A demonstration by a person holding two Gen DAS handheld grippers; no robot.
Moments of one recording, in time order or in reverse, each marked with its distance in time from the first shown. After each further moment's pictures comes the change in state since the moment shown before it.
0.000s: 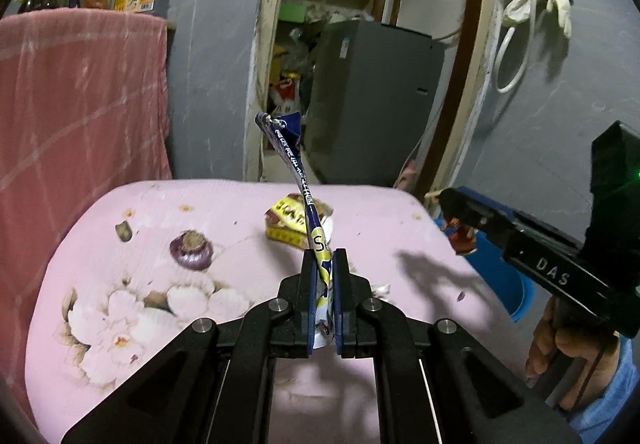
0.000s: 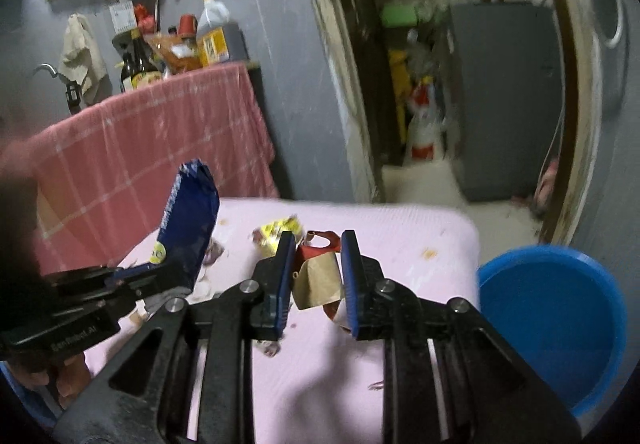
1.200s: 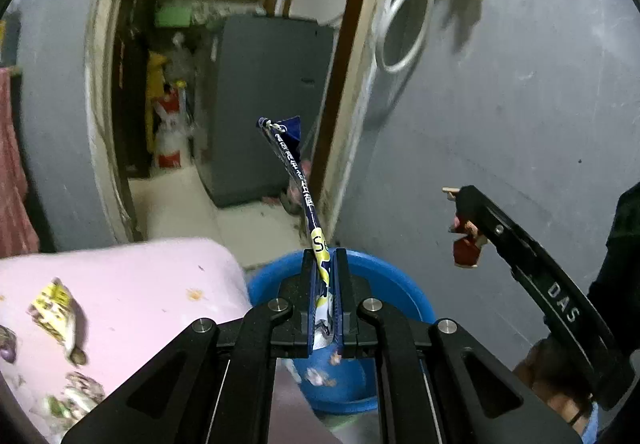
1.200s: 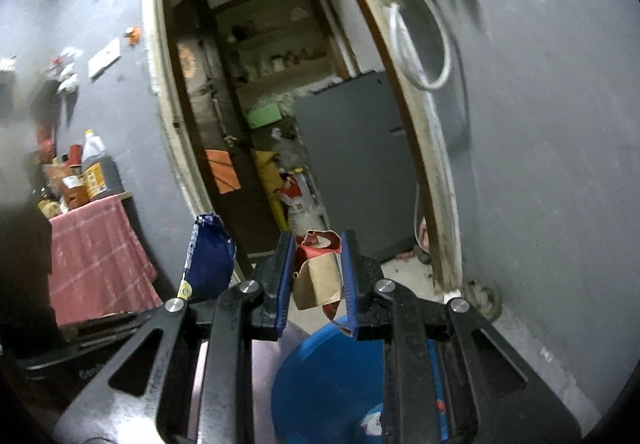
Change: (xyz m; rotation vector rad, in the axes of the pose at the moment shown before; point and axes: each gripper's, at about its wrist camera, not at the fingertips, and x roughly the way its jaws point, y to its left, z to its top) left arm 0.103 -0.175 0.057 0.149 0.054 -0.310; right arm -0.110 -0.154 -0.003 0.281 -0.282 -0.384
